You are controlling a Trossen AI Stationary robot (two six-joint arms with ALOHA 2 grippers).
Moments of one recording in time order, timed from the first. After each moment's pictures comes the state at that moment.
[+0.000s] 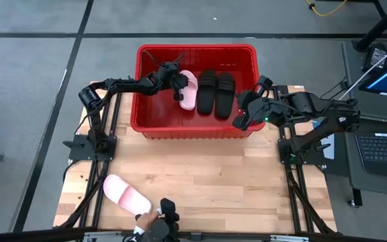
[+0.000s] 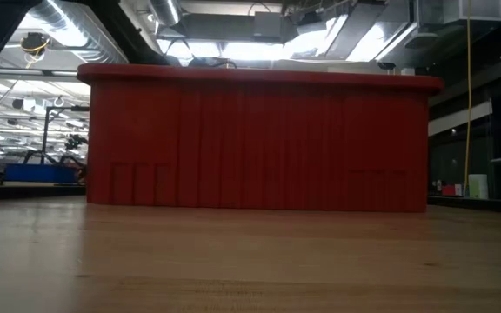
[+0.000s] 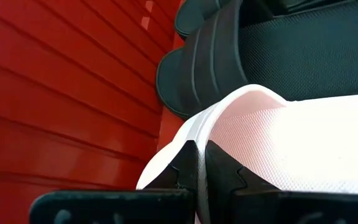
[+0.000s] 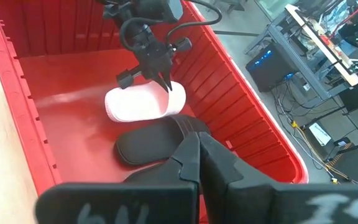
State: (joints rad) left arm 0.72 1.86 1.12 0.22 0.03 0.82; right arm 0.14 1.37 1.70 -1.10 0.84 0.07
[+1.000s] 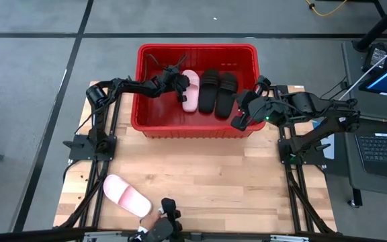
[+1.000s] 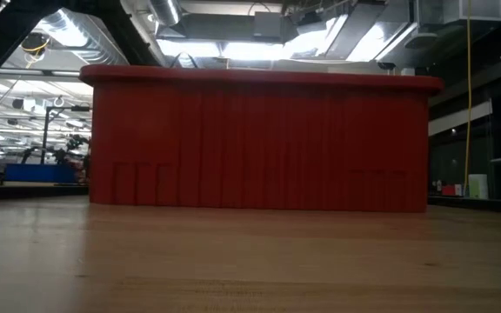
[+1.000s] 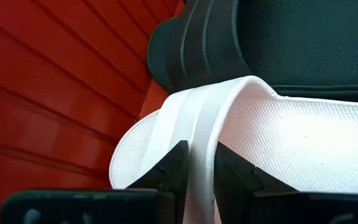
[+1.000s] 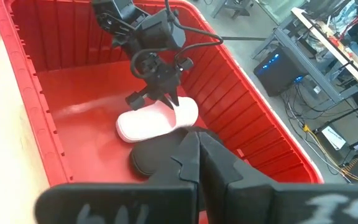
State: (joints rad) left arm 0.72 1.95 1.12 0.31 -0.01 0.67; right arm 0.14 1.37 1.70 -1.05 0.81 0.07
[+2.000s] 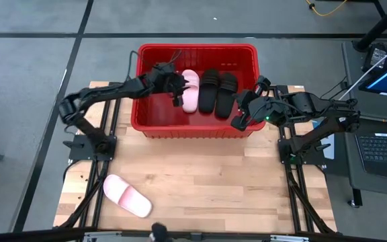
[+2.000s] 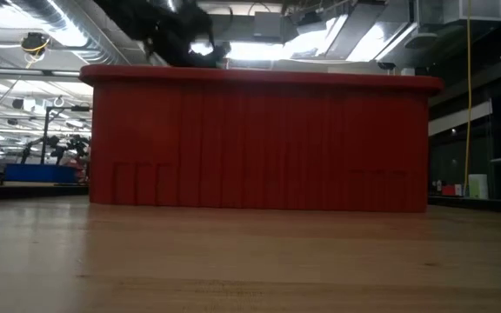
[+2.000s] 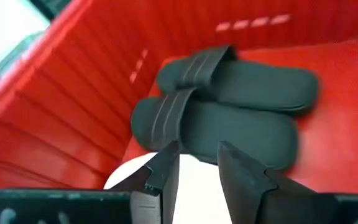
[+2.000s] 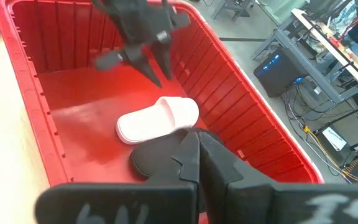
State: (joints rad) left arm 0.59 1.57 1.12 -0.04 0.04 0.47; right arm 0.14 1.37 1.70 -1.05 0.81 0.07
